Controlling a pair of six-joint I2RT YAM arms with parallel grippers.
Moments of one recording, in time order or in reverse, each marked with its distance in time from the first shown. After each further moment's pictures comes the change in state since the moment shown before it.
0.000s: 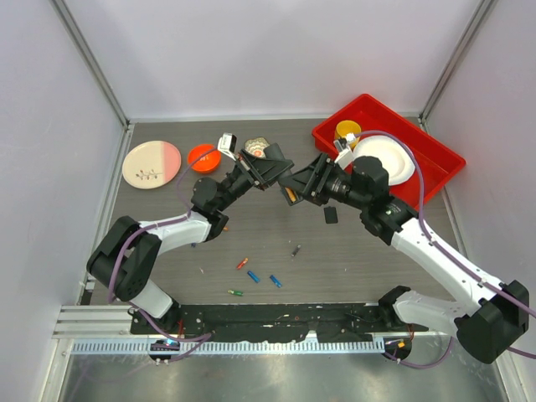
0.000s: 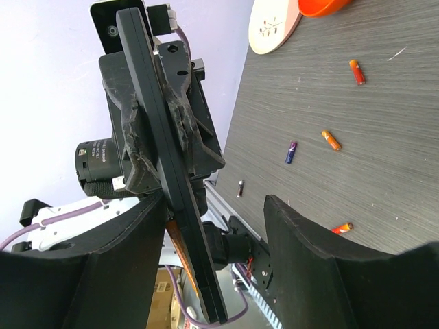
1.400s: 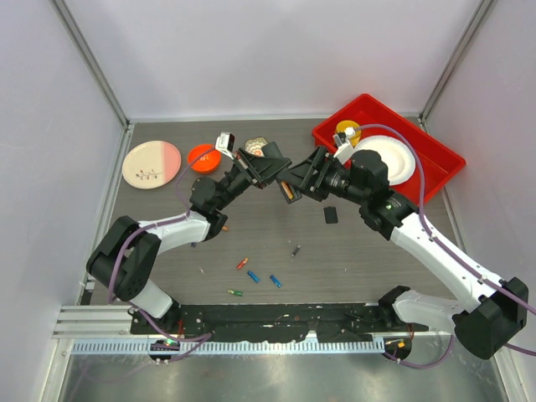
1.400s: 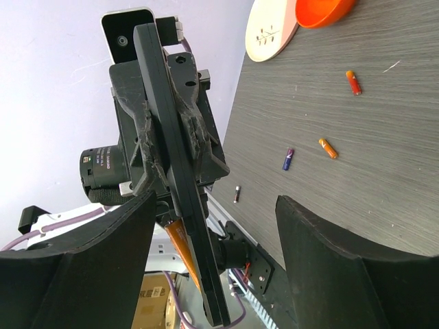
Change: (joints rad) left arm 0.006 0.000 0.000 0.006 0.000 -0.026; right arm 0.000 0.027 0.068 -0.047 0.019 -0.025
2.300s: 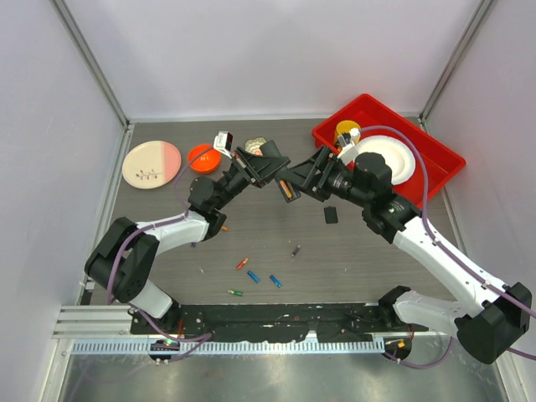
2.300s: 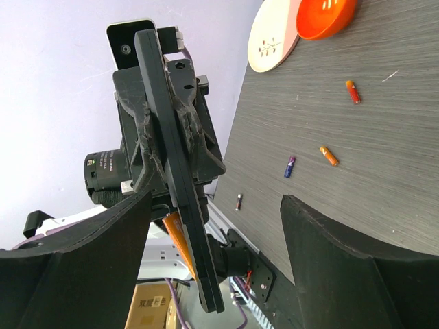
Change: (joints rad) left arm 0.007 -0.013 0.000 0.000 0.000 0.000; right arm 0.000 -0.032 -0.022 0.017 0.032 0.010
